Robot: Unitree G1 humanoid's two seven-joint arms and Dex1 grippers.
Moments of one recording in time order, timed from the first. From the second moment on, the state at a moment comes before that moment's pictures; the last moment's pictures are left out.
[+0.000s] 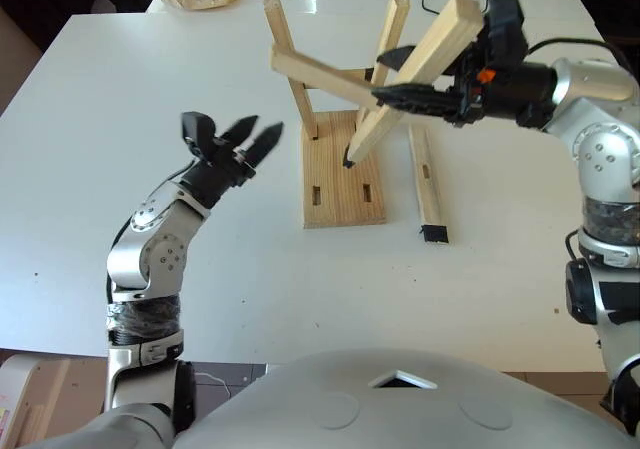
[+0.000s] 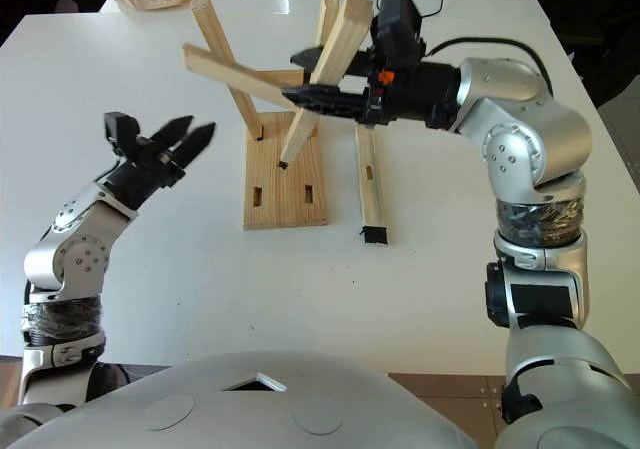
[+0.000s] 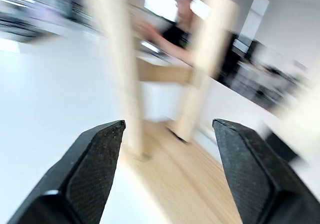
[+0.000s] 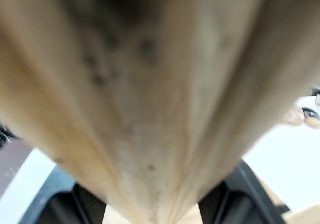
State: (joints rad) left arm -0.06 0.28 0.25 -0.19 -0.69 0.43 -0.39; right arm -0.59 -0.59 0.06 -0.20 0.67 0.63 1.05
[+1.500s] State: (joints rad) left arm -0.10 0.05 0.42 -0.11 -0.61 0.26 0.04; right arm -0.45 -0.66 0.15 -0.11 0.55 0.39 1.29
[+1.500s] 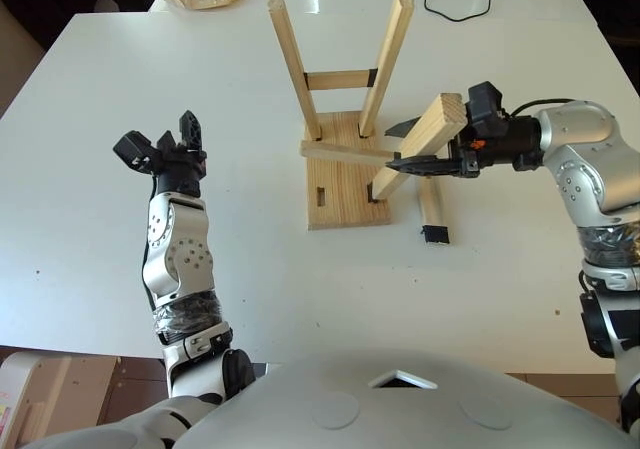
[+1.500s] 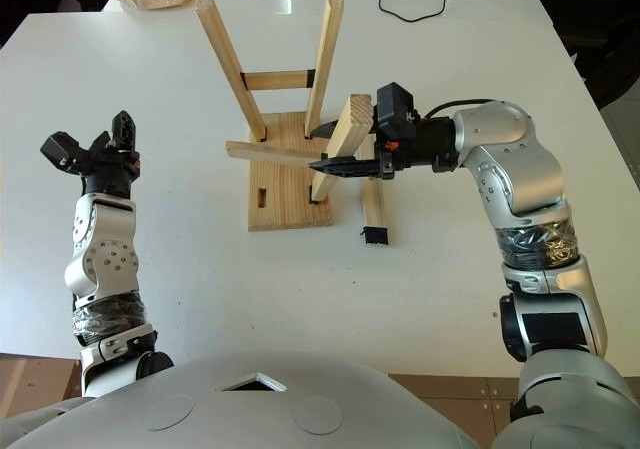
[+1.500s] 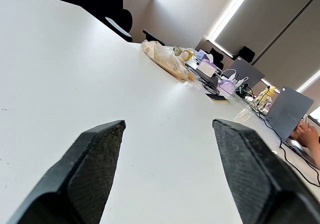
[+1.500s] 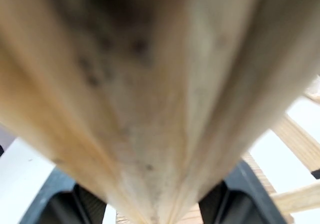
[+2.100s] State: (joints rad) left arm -0.11 0.06 0.40 -0.09 -0.60 0.25 0.02; right arm -0.46 -0.62 0.16 0.08 0.53 0.32 1.26
